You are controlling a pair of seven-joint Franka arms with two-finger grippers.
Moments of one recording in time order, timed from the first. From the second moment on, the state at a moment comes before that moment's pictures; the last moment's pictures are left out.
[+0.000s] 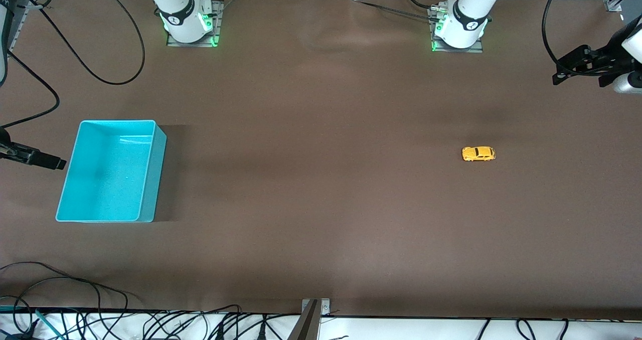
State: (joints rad) left arm 0.00 -0.02 0.01 -1.53 0.00 1.40 0.03; right arm -0.04 0.43 -0.10 -1.21 0.02 1.56 0.14
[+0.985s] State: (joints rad) left arm 0.00 -0.02 0.01 -1.53 0.00 1.40 0.03; right arm -0.04 0.42 -0.10 -1.21 0.02 1.57 0.14
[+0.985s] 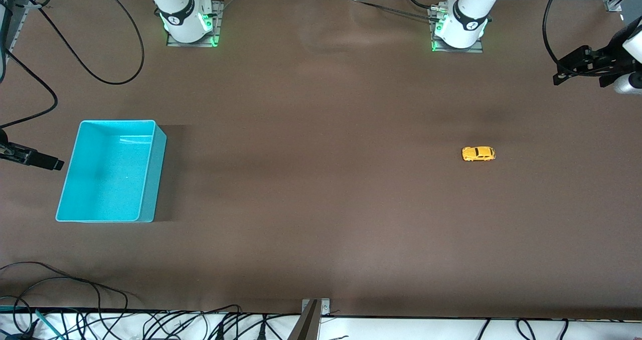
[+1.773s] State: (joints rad) left arm 0.00 -0.02 0.01 -1.53 0.00 1.40 0.03; right arm -0.01 0.41 -0.07 -1.21 0.02 1.59 0.14
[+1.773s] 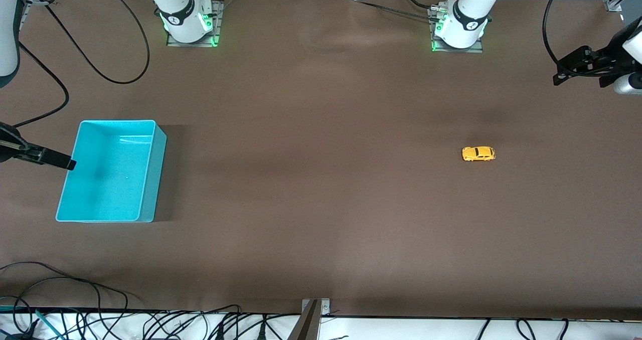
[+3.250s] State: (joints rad) left arm 0.00 -0.02 0.01 -1.53 0.00 1.39 0.03; right arm -0.01 0.40 -0.03 -1.21 0.02 1.60 0.14
